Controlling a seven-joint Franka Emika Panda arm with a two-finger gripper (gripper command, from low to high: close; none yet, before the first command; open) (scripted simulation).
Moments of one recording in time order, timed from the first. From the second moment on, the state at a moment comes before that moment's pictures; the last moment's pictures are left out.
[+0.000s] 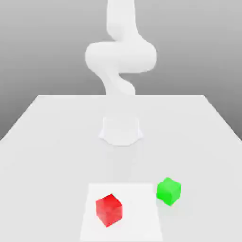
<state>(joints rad) 0.03 -0.71 -0.04 -2.33 0.01 2.34 0.72</state>
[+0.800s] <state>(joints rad) 0.13 0.16 -0.18 -2.62 0.09 2.79 0.03</state>
